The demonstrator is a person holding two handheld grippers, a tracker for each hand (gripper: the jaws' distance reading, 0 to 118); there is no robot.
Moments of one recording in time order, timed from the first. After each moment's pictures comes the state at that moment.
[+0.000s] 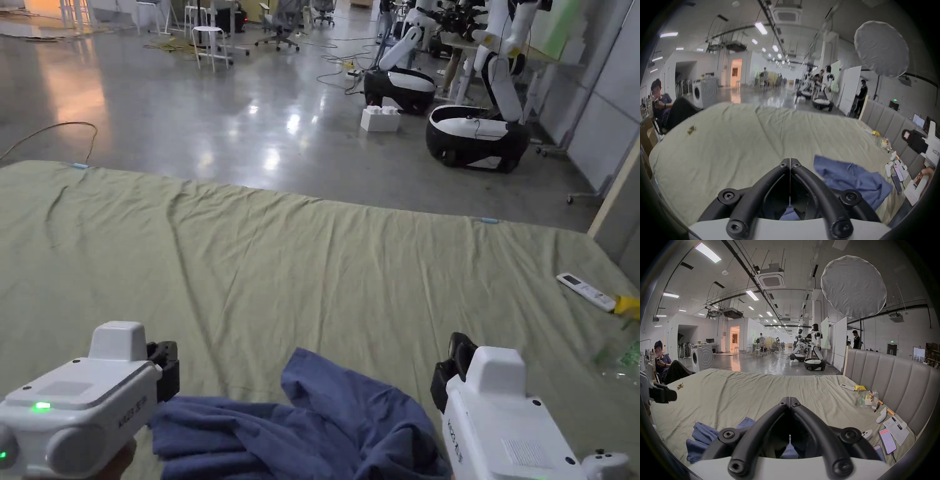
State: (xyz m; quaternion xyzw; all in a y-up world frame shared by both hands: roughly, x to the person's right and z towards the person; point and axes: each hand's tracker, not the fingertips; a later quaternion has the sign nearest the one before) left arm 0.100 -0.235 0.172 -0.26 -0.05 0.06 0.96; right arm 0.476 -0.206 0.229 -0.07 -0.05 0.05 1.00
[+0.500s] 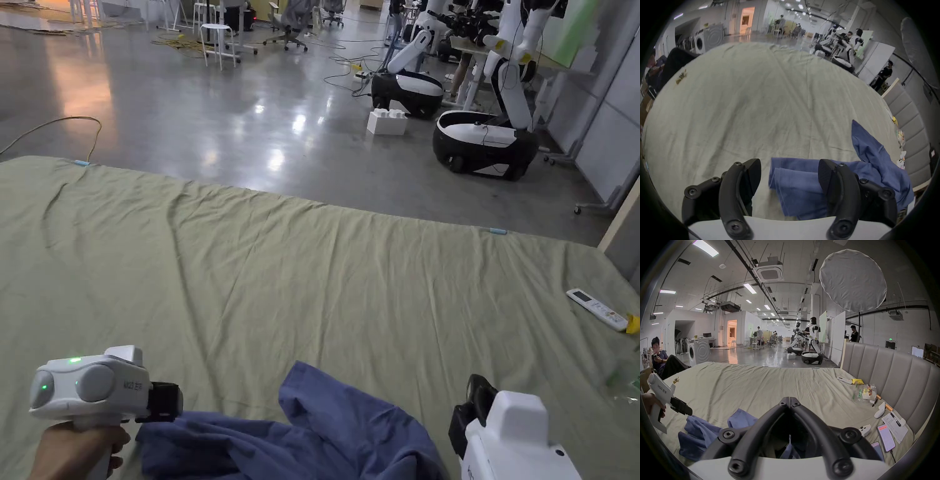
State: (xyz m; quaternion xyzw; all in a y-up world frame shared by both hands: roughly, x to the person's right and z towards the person) left arm 0.062 -0.341 0.047 -0.49 -0.02 0.13 0.86; right arm 0.497 -0.229 0.217 -0.11 -0.07 0.05 0.99
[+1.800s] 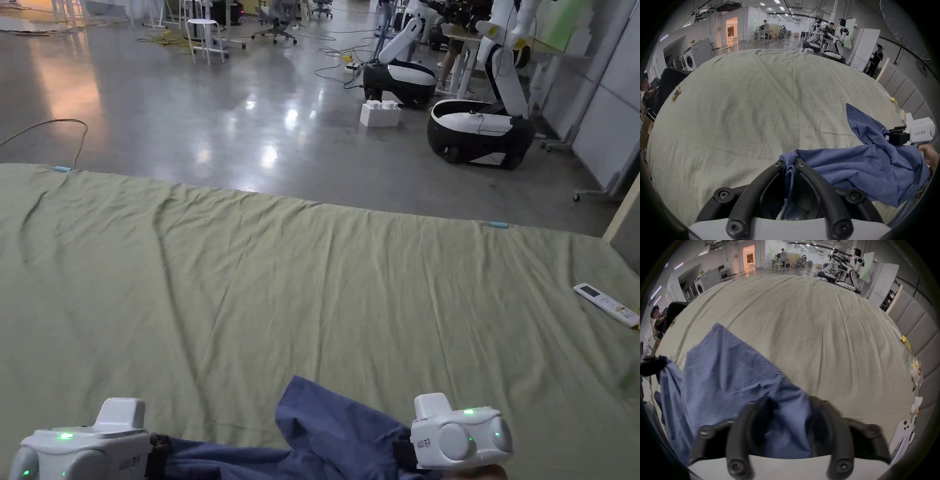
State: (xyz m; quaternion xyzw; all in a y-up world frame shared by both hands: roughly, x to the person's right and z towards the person) left arm 0.094 -0.341 0.081 -0.45 -0.05 0.03 0.89; right arm 0.528 -0.367 0.031 -0.50 0.07 0.06 0.86
